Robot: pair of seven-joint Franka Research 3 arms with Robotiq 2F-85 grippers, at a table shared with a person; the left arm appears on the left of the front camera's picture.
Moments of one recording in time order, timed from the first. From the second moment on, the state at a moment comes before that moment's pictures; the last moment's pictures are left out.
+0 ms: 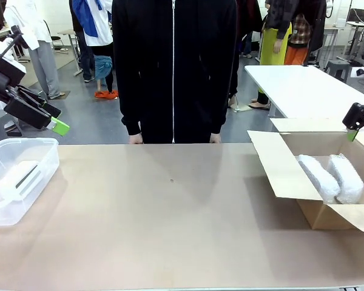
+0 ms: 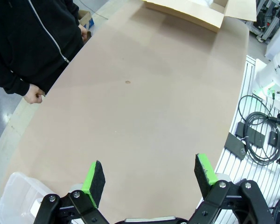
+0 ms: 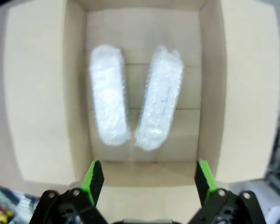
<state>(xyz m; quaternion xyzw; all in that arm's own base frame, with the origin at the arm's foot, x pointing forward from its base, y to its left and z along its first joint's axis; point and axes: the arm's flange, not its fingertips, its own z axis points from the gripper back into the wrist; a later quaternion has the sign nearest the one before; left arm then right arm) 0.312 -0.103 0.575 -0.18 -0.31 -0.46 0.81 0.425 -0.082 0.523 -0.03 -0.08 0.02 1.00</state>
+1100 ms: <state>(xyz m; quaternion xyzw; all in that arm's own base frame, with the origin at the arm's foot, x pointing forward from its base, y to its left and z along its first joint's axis) 0.312 -0.103 0.575 -0.18 -0.31 -0.46 0.81 0.393 -0.070 0.568 -0.01 -0.11 0.09 0.99</state>
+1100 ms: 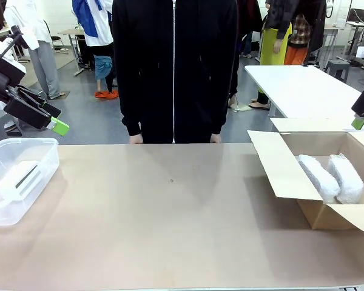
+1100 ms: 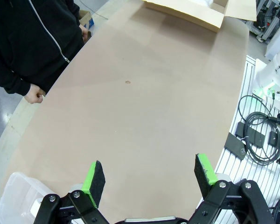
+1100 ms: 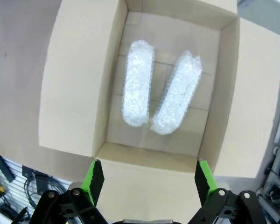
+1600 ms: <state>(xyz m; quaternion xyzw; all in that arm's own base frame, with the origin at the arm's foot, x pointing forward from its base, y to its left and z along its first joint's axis) 0.312 -0.103 0.575 -0.18 -0.31 -0.46 0.81 0.393 -0.070 0.568 -0.01 -0.11 0.09 0.99</state>
